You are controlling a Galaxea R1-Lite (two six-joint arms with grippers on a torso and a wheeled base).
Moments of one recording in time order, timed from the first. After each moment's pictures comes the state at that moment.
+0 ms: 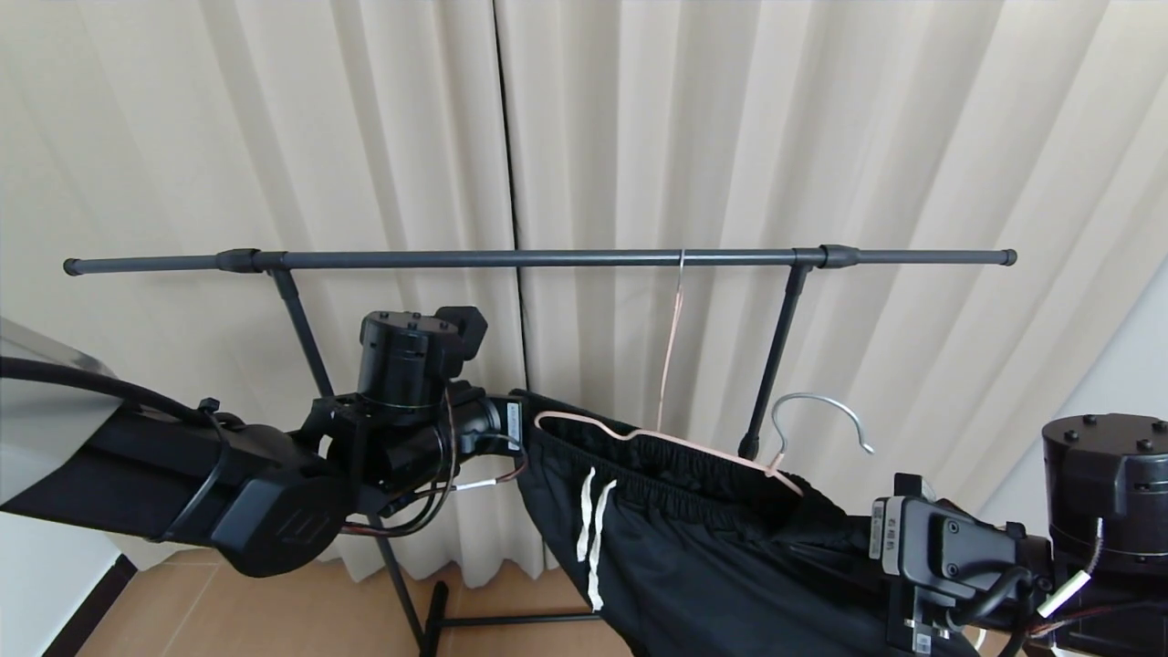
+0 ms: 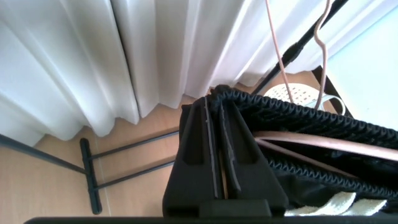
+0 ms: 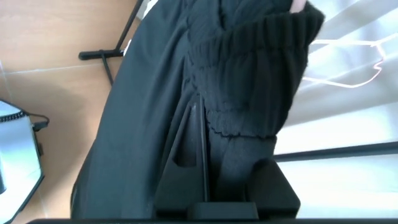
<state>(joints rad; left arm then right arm) -0.53 1.90 -0.88 -0.58 0.14 -0.21 0.46 1.49 -0.35 -0.62 0.33 -0.78</state>
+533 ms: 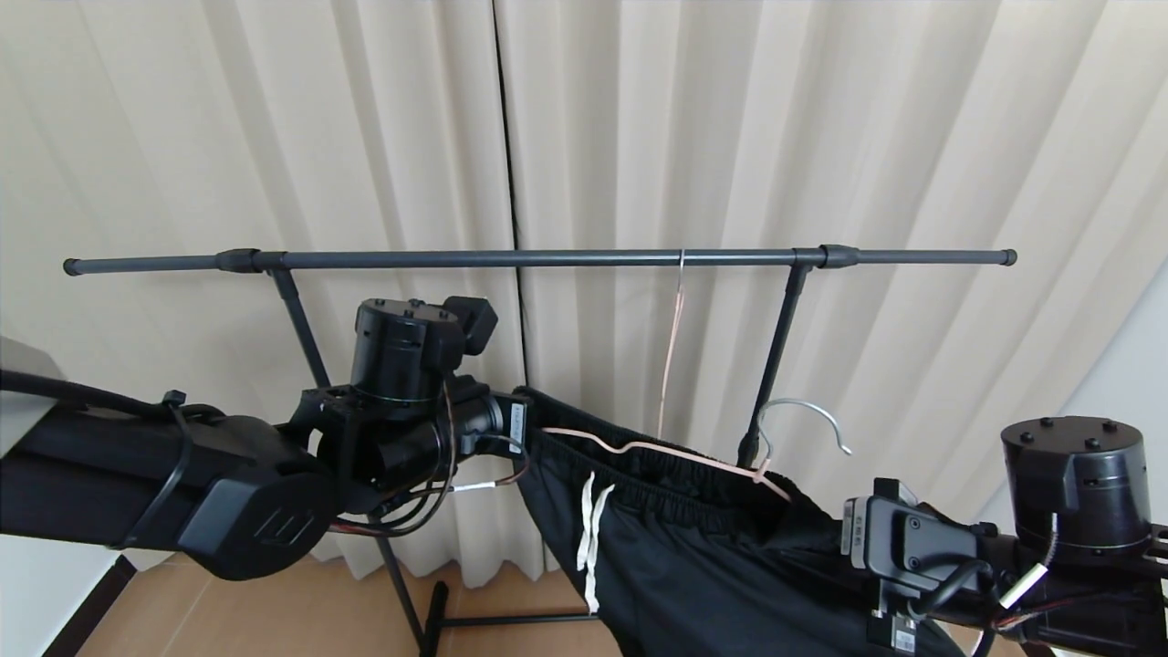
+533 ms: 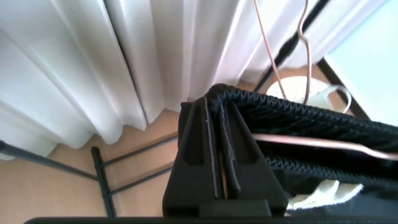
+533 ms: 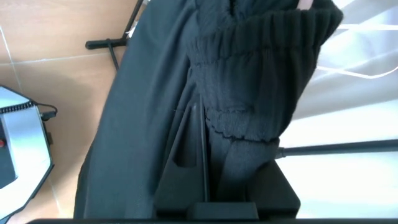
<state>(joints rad) -0.57 1.84 -0.89 -0.51 0.14 -0.14 0.46 1.56 -0.37 -0.61 0.31 -0.78</state>
